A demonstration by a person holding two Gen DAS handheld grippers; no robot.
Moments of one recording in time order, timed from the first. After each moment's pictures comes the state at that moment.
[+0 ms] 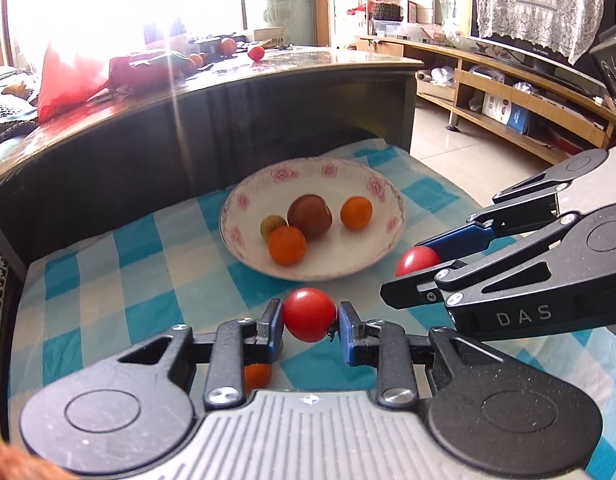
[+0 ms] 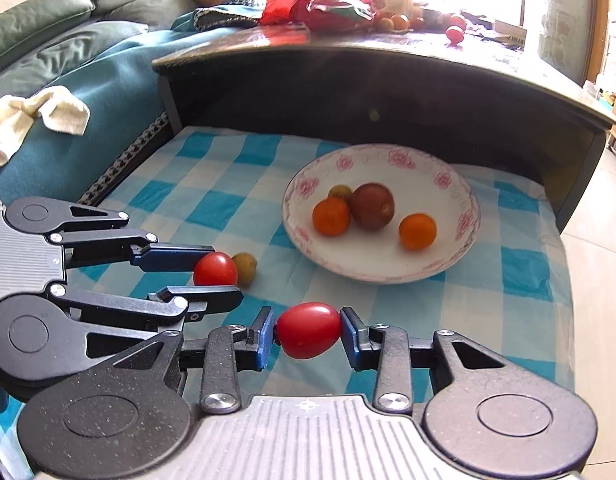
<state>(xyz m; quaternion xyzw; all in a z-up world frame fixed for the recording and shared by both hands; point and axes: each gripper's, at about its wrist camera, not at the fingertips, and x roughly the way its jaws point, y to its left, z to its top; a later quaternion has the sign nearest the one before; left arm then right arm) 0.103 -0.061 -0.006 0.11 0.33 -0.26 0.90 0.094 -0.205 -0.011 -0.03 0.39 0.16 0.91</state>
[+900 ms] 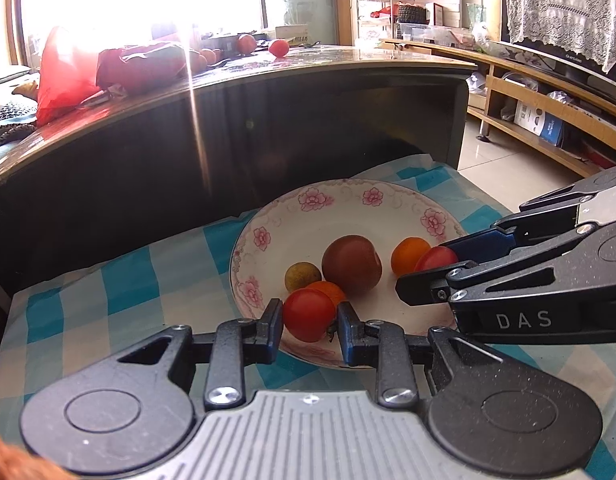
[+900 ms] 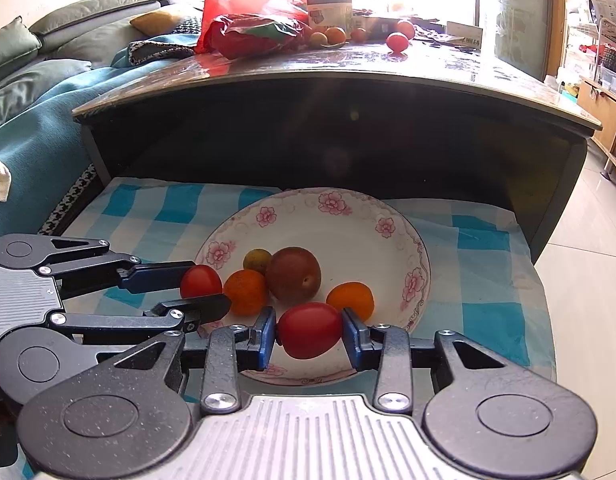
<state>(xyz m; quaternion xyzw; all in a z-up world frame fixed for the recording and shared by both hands) 0.174 -0.087 -0.030 0.11 0.33 -0.23 0.91 0.162 -0.230 -0.026 0.00 0.38 0.11 0.92</state>
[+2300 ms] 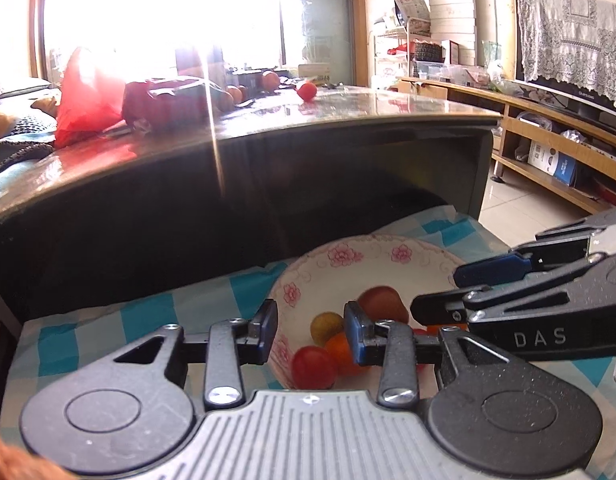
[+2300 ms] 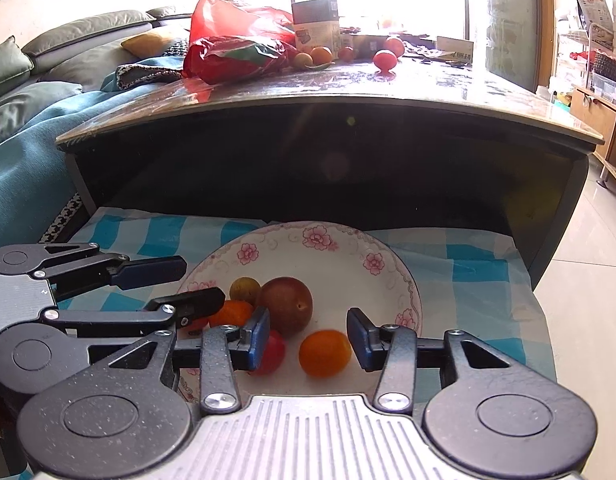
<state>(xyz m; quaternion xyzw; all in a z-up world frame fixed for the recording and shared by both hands) 0.190 -0.076 -0.010 0.08 0.27 -0.21 0.93 0.177 -0.237 -0.021 0.01 0.34 0.10 0.94</state>
